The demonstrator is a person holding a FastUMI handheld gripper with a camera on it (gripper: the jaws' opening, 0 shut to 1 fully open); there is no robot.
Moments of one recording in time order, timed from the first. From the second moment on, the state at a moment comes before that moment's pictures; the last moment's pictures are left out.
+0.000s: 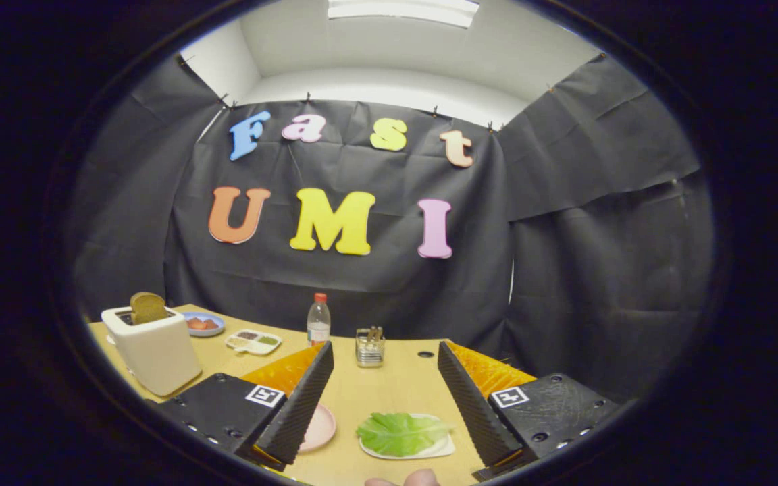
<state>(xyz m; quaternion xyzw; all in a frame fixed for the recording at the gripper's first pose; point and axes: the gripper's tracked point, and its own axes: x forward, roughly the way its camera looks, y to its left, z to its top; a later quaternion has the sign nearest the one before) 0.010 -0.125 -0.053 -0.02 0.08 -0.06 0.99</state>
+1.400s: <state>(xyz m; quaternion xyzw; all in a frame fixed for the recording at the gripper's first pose) 0.074 -0.230 -0.264 0.27 0.32 -0.10 0.90</state>
